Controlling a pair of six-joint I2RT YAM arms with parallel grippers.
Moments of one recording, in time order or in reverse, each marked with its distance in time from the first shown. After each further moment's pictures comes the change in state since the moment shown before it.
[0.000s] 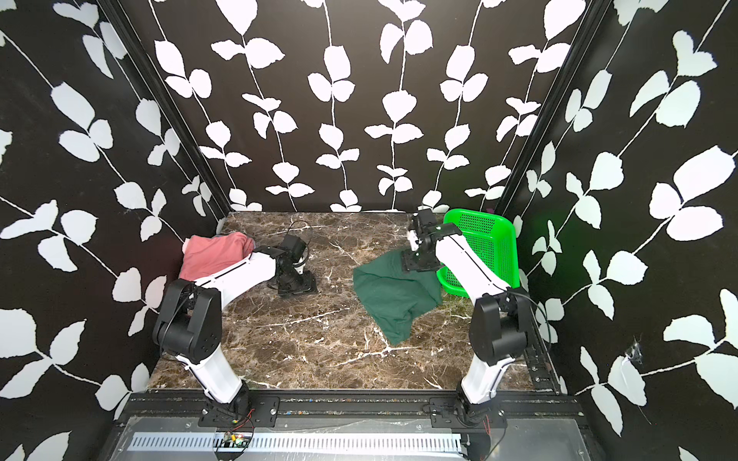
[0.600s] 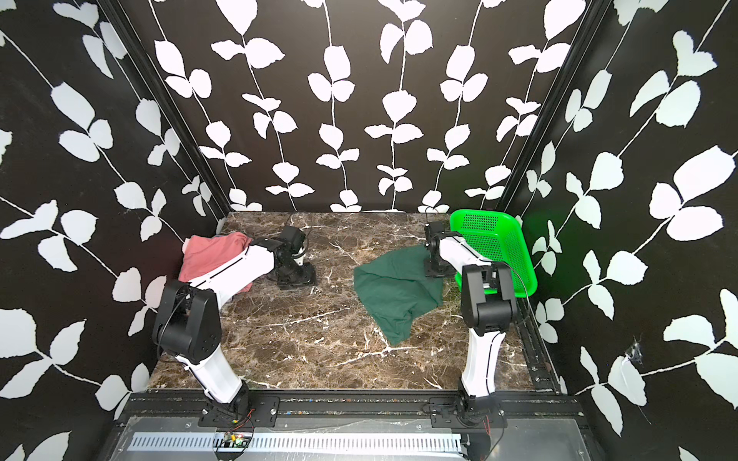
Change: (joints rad) left arm -0.001 -0.006 0.120 -0.080 -0.040 0.037; right arm -0.143 0.172 -0.093 0.160 0.372 -0.013
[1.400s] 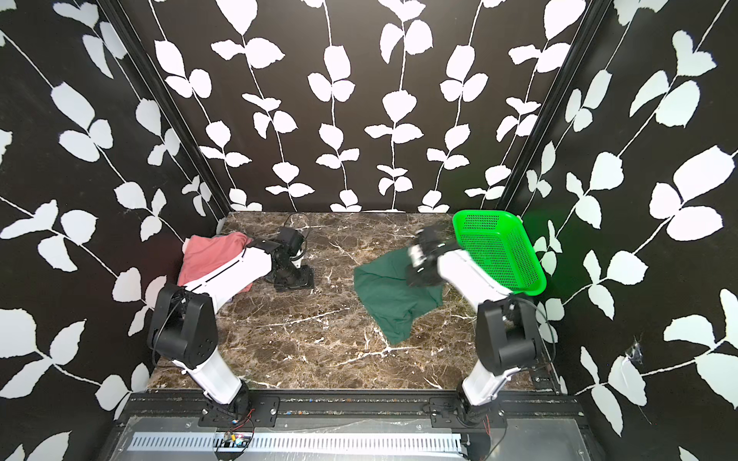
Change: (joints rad) left arm 0.000 -0.033 -0.042 -0.016 0.000 0.018; right arm 0.253 -0.295 -0.176 -0.082 -0.417 0.048
